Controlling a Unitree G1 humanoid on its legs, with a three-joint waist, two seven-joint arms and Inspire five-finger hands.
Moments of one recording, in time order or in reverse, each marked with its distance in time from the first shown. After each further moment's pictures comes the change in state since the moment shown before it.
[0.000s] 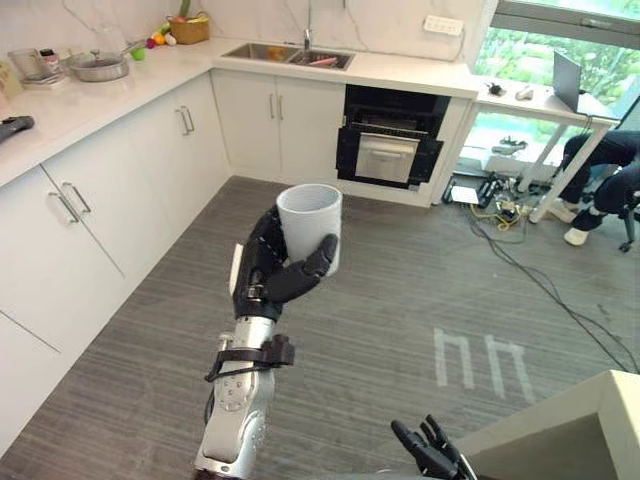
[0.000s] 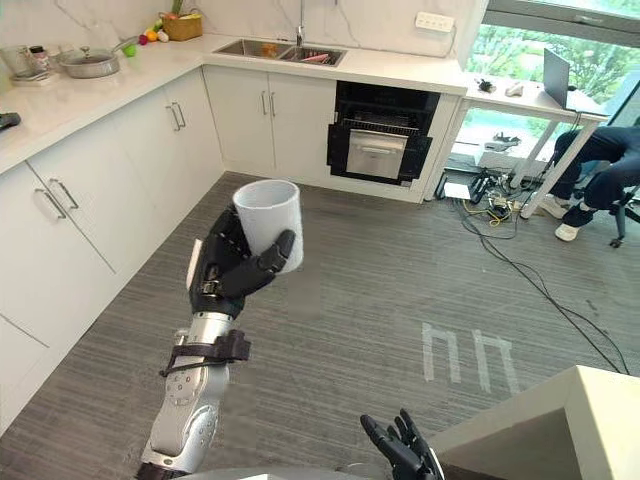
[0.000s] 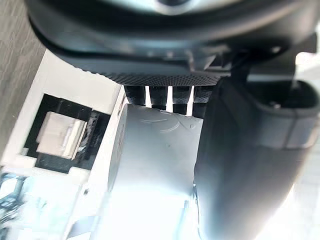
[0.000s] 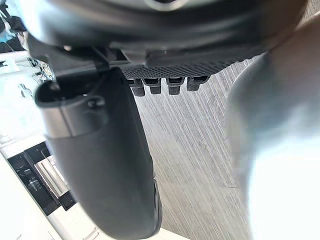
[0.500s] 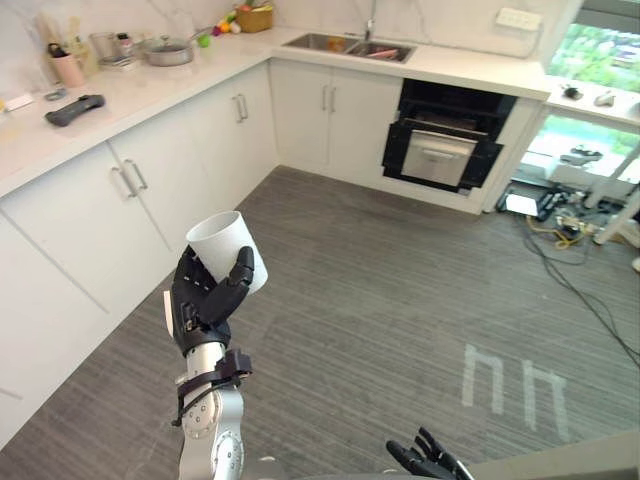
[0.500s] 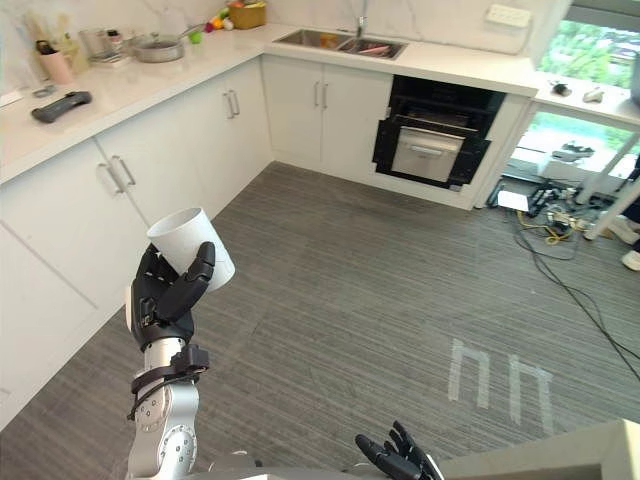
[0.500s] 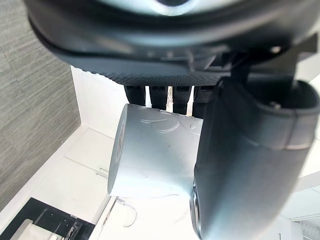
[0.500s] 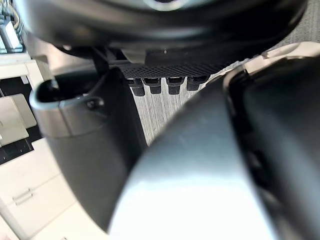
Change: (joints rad) left arm 0.127 -0.014 0.175 0.051 -0.104 -0.057 0.076; right arm -0.101 -0.108 0.017 0.108 -0.095 -0.004 0.058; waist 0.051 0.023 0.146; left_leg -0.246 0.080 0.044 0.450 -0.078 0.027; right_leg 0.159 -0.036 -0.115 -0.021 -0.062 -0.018
